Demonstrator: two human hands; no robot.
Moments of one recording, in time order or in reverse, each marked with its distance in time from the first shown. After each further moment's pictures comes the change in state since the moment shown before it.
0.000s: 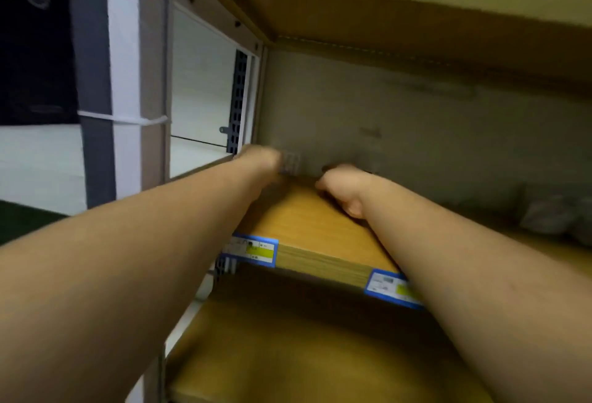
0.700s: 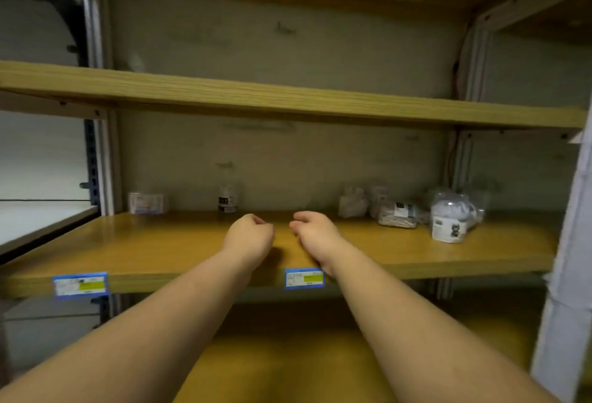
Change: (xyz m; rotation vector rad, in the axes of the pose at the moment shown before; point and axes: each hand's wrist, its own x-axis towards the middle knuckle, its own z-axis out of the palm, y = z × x) left_hand -0.157 0.051 0.170 0.040 -0.195 0.211; right_hand -0.131 0.134 -0.165 0.215 0.296 0.006
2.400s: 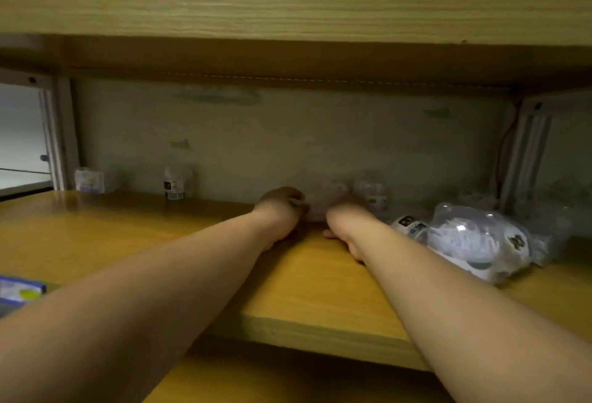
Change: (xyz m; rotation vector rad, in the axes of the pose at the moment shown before) left_hand 0.091 0.089 0.202 0.160 0.003 0.015; right_hand 0.125 0.045 -0.160 0.109 -0.154 0.134
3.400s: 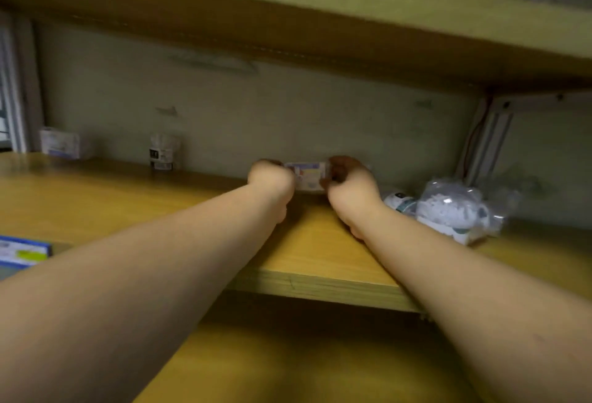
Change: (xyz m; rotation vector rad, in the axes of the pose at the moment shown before) left_hand -0.016 0.002 -0.012 -0.575 0.194 -0.133; right_hand -0.032 0.005 -0.002 -0.258 0.288 -0.401
